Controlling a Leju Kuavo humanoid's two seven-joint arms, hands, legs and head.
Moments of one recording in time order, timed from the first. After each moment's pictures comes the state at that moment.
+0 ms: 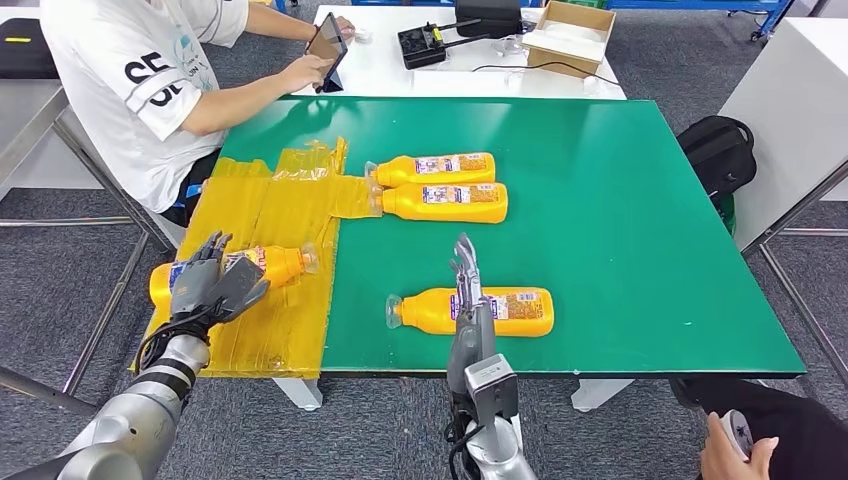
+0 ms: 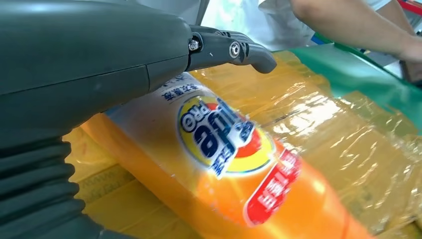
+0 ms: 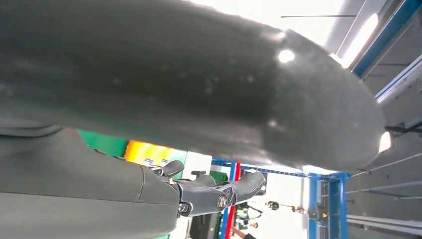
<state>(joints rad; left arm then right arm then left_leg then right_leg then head) -0.64 -0.02 0.29 -0.36 -1.07 0.32 -0.50 -0.04 0.31 0.31 -1.33 0.09 -0.21 -0.66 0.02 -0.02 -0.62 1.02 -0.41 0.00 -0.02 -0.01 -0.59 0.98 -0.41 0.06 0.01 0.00</state>
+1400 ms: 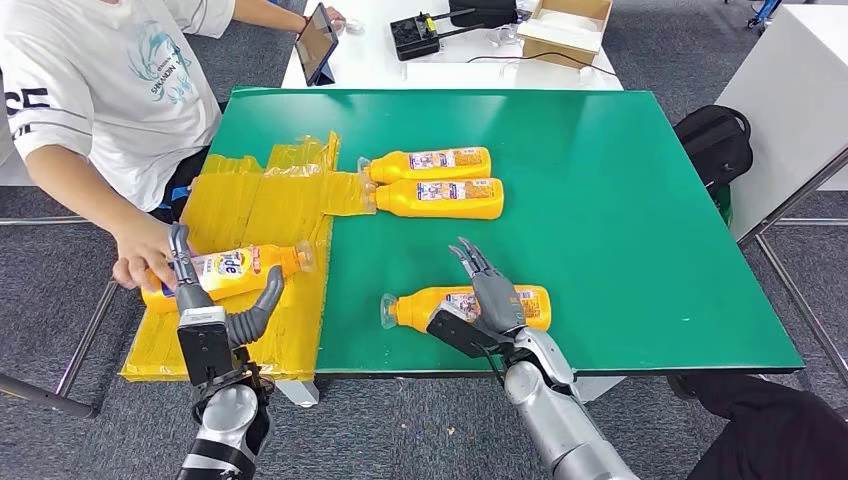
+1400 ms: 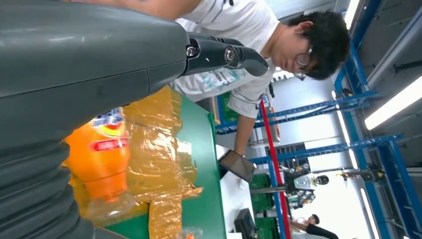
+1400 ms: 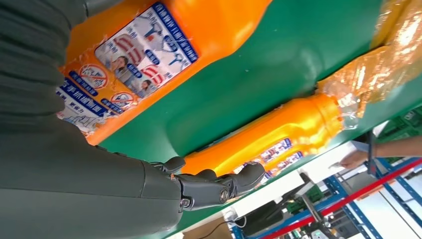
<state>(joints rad) -0.13 -0.21 -0.21 -1.34 -0.23 0.69 -0.70 -0.35 0.12 0.21 -0.89 0.73 -0.25 -0.32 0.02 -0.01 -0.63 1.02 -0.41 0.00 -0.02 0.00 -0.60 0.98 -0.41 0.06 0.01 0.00</state>
